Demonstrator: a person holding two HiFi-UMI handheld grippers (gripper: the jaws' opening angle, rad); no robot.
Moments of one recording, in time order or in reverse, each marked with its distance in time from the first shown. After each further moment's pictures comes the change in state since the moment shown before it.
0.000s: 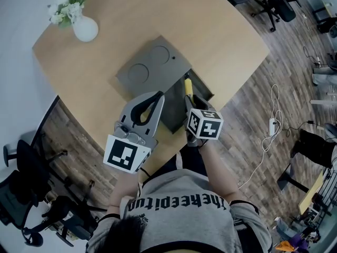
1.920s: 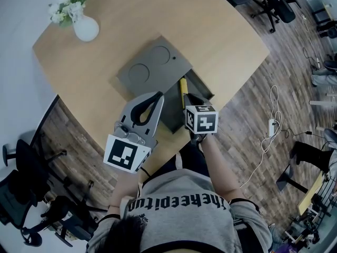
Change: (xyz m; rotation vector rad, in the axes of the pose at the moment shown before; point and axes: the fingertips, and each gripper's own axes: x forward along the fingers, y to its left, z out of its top) left arm -0.005 0.001 -0.004 -0.021 0.021 0.011; right arm 0.012 0.010 -0.001 -0.171 0.102 0.021
